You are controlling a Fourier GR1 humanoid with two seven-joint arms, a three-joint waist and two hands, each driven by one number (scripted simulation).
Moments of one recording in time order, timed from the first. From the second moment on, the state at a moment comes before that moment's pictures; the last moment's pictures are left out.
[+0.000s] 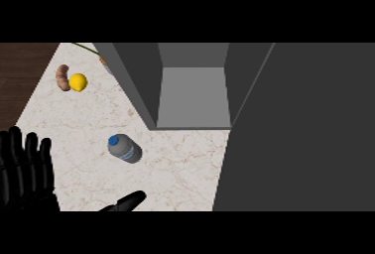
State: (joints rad) left arm 0.16 0.06 -0.46 -2.31 -0.53 0.74 0.55; right arm 0.25 -0.08 0.58 -2.49 0.07 -0.10 0.28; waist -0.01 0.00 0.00
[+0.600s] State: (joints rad) left arm 0.16 0.06 -0.35 -2.14 -0.34 0.77 0.35; right arm 0.20 -0.12 0.62 -2.49 0.09 -0.16 0.32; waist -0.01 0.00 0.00
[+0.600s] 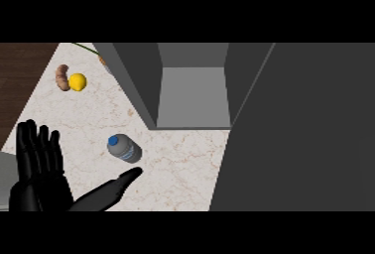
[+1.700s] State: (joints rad) left arm 0.06 0.01 -0.15 -1.57 0.05 0.61 -0.19; right arm 0.16 -0.18 0.66 -2.49 0.10 -0.25 0.31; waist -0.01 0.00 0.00
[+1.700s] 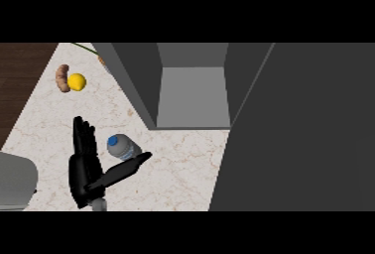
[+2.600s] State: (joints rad) left arm -0.07 0.00 -0.13 -1.09 0.33 0.61 -0.59; right arm 0.14 -0.23 0.68 -2.48 0.10 -0.30 0.31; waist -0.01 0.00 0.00
